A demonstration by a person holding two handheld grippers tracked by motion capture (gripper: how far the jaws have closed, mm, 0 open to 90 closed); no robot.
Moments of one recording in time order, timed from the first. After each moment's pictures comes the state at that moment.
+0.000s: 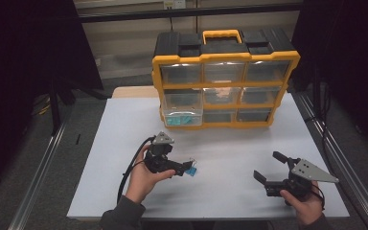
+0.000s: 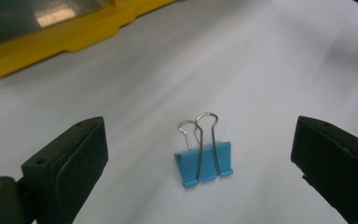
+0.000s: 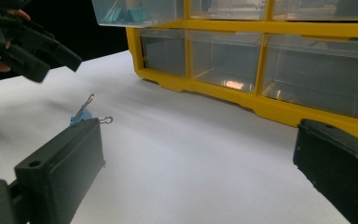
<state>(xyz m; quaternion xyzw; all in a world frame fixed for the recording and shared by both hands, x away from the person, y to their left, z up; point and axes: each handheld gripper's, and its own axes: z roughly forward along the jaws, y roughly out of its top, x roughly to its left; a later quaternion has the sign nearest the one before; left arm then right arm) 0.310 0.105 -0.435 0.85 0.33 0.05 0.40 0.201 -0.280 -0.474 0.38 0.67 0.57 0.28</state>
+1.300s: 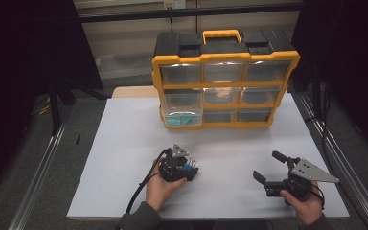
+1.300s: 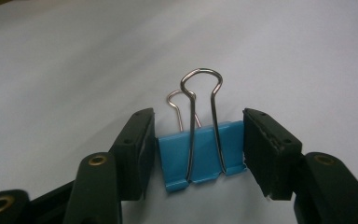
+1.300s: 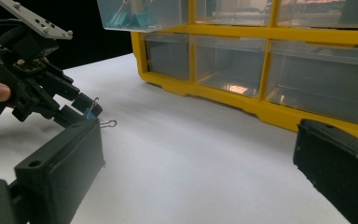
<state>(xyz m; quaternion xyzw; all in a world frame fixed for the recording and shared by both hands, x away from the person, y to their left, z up) 0.300 0.075 -0.477 0.86 0.34 0.08 0.37 0.201 -0.279 -0.472 0.38 0.67 0.58 0.28</state>
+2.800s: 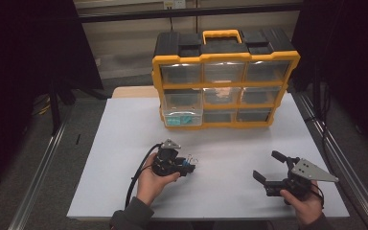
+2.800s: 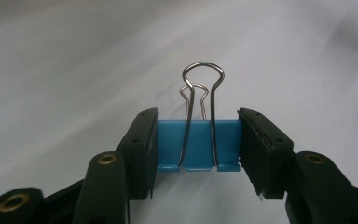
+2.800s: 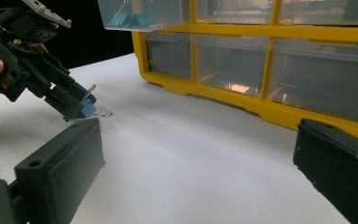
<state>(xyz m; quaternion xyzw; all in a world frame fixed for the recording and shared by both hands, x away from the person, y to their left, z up) 0.312 0.095 -0.459 0.85 0.35 0.00 0.39 0.203 -0.280 -0.473 0.37 0.67 0.58 0.27</state>
